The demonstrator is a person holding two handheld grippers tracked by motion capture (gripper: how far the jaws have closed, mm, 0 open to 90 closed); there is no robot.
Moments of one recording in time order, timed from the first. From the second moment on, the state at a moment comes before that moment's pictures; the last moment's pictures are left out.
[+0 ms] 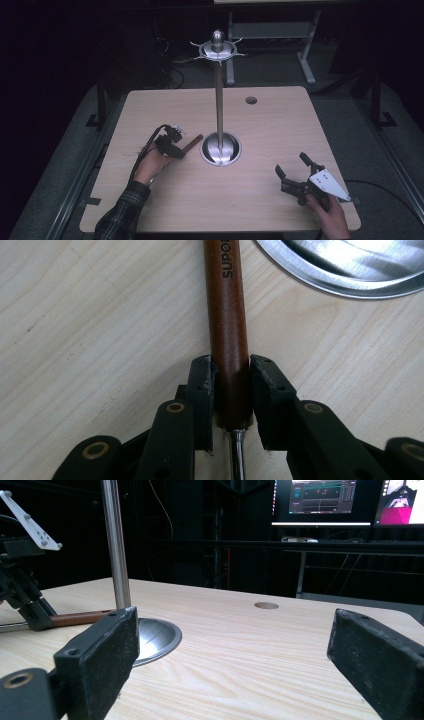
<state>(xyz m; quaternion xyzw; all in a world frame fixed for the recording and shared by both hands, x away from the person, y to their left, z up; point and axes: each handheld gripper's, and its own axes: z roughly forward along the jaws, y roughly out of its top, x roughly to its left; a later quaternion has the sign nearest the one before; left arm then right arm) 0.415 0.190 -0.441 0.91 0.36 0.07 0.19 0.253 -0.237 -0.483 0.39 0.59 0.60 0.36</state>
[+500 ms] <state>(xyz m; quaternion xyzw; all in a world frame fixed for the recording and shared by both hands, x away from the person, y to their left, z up) 0.415 0.192 -0.439 0.91 0.37 0.07 0.19 0.253 -0.237 -0.483 0.39 0.59 0.60 0.36</state>
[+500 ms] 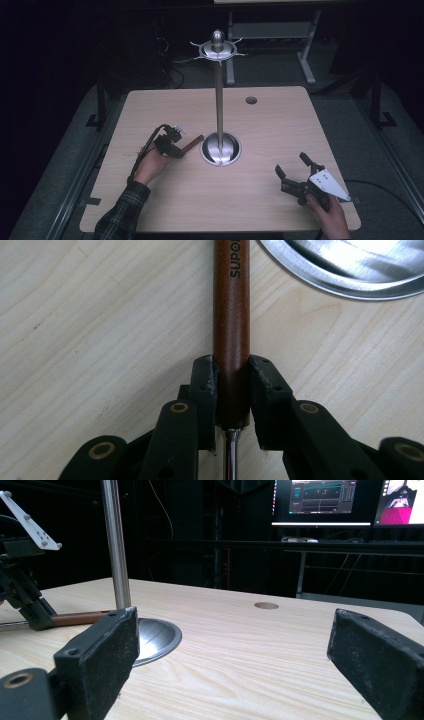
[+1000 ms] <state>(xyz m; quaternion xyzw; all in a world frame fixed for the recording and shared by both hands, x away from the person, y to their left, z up) 0.398 0.223 -0.400 0.88 0.35 0.07 0.32 0.253 -0.236 -0.483 0.39 0.59 0.60 0.36</state>
